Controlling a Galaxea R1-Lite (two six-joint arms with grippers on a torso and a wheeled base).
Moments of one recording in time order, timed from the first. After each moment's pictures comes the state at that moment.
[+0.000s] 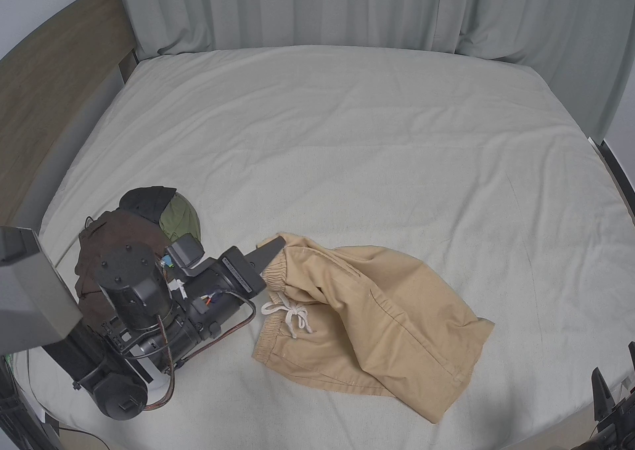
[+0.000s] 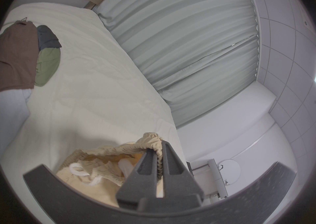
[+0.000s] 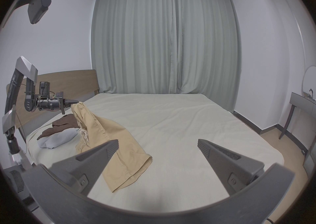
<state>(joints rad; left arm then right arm) -0.60 1.93 -0.41 -1.55 -0.03 -0.85 -0.01 0.02 -0.02 -0.01 0.03 -0.02</state>
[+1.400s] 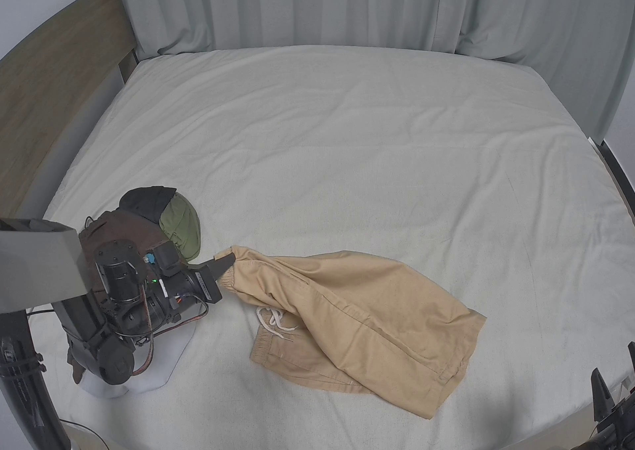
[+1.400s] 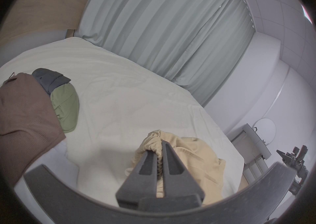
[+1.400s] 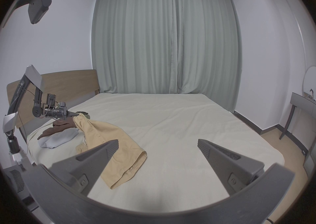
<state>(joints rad) -0.26 2.12 -0.43 -1.55 -0.31 -0.39 0.00 0.02 -0.02 0.00 0.03 -0.02</state>
